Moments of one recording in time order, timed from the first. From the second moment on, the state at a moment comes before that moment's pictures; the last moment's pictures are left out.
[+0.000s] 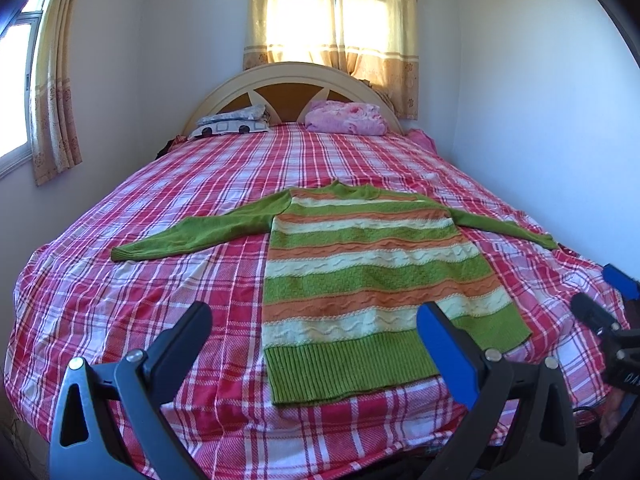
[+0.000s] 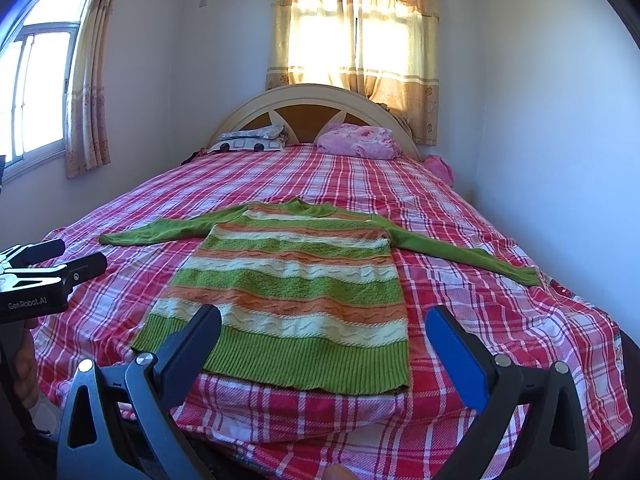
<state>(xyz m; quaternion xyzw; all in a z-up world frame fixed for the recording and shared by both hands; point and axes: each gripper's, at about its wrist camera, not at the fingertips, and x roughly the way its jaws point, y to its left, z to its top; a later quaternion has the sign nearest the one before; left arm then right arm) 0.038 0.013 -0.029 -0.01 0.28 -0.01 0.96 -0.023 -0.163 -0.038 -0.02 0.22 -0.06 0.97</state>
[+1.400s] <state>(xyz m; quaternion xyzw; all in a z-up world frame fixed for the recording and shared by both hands) 0.307 0.006 -0.095 0.08 0.30 0.01 0.95 0.195 -0.406 -0.114 0.12 0.35 -0.18 0.91</state>
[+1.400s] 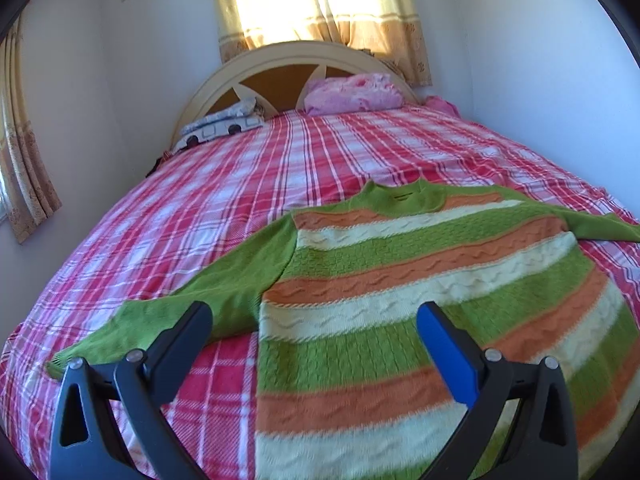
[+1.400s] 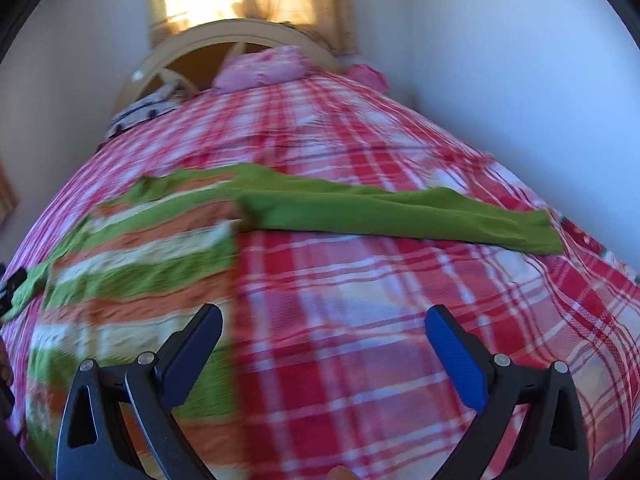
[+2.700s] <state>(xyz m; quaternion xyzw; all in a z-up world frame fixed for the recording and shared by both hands) 0.356 0.002 -0.150 0.01 0.38 0.00 0.93 0.212 -0.646 -0.146 0.22 0.38 -0.35 0.83</state>
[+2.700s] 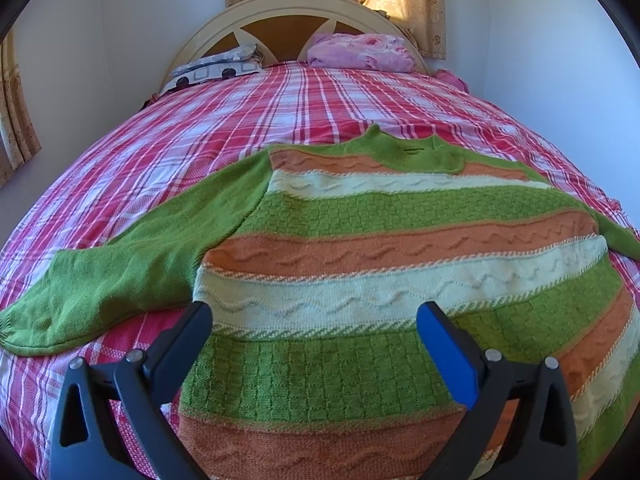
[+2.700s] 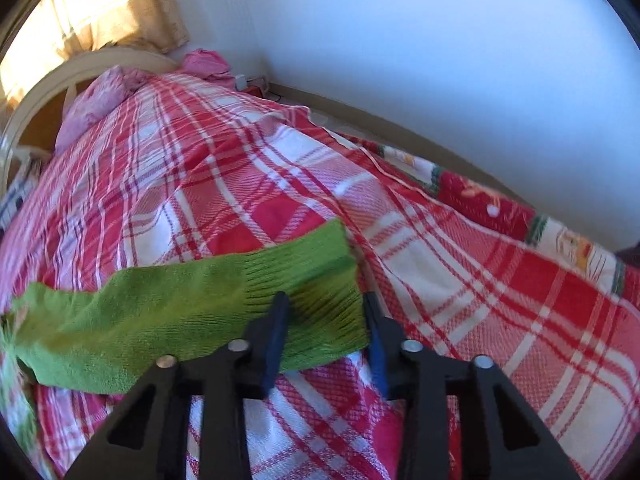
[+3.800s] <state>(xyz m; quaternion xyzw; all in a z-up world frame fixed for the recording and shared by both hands) 0.365 0.006 -0.164 -0.02 0.43 -0.02 0.90 0.249 -0.599 -0.066 0.17 0.34 -0.27 0.89</state>
